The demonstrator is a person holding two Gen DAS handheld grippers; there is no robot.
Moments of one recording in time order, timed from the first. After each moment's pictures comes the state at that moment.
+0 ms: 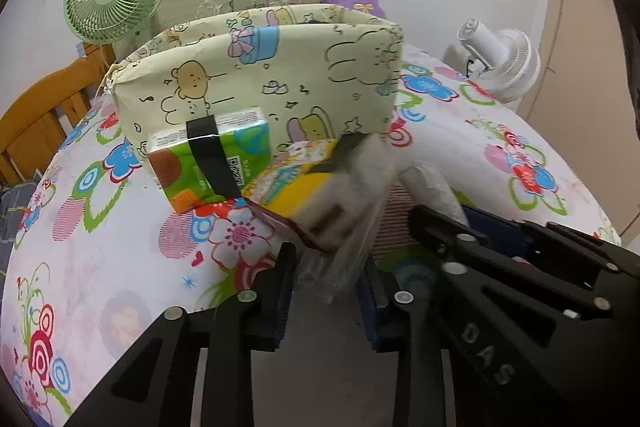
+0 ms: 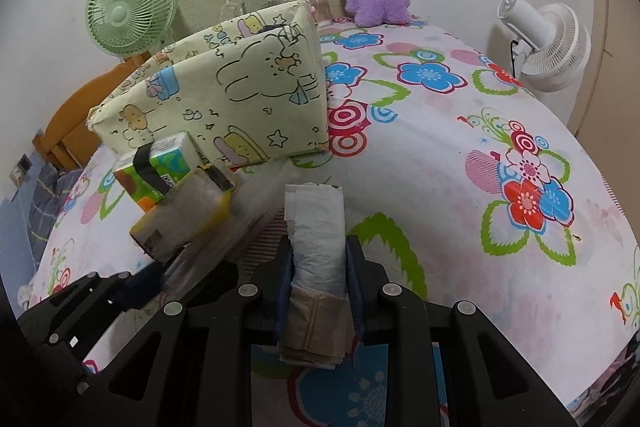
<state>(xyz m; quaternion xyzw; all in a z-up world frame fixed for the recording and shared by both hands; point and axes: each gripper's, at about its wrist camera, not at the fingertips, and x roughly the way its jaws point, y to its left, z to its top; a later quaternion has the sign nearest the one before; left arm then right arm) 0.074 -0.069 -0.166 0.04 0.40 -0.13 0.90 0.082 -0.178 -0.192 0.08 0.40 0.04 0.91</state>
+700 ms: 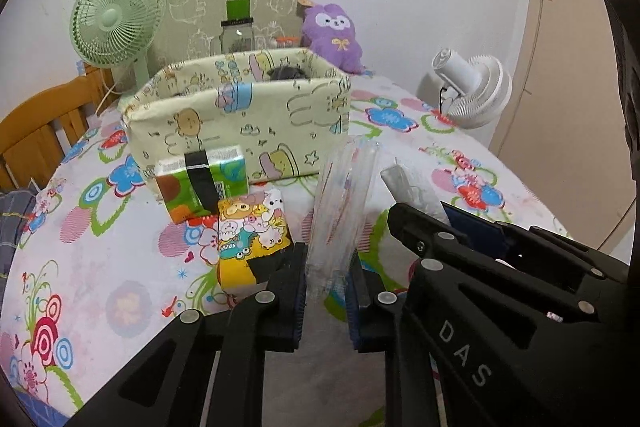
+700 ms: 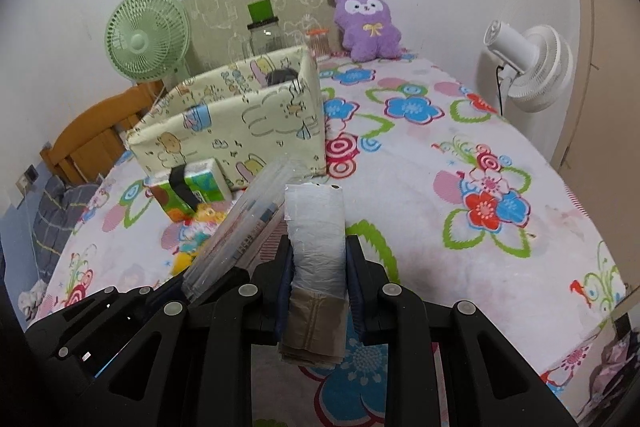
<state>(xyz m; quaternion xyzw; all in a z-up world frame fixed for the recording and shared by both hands) 0.036 -0.076 -0.132 0.02 0.36 -0.15 0.92 0.042 -0.184 -0.155 0.08 0.34 0.03 0.93</state>
